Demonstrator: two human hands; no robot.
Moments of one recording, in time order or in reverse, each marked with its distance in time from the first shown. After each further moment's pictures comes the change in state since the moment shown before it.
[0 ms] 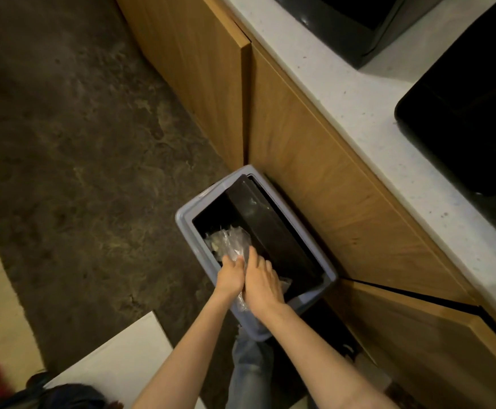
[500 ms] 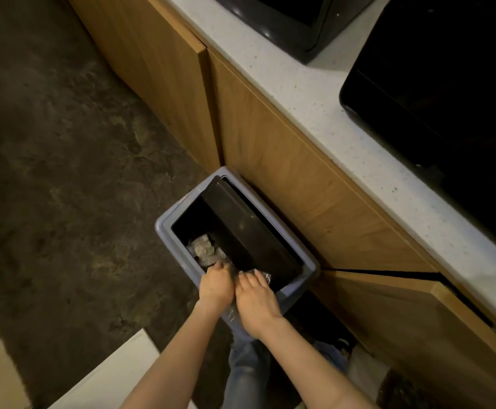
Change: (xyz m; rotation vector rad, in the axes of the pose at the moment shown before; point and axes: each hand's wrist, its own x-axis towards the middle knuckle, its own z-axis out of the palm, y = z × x) left_hand 0.008 -0.018 0.010 1.059 0.023 0.399; right_hand -0.018 0.037 0.024 -0.487 0.003 -0.289
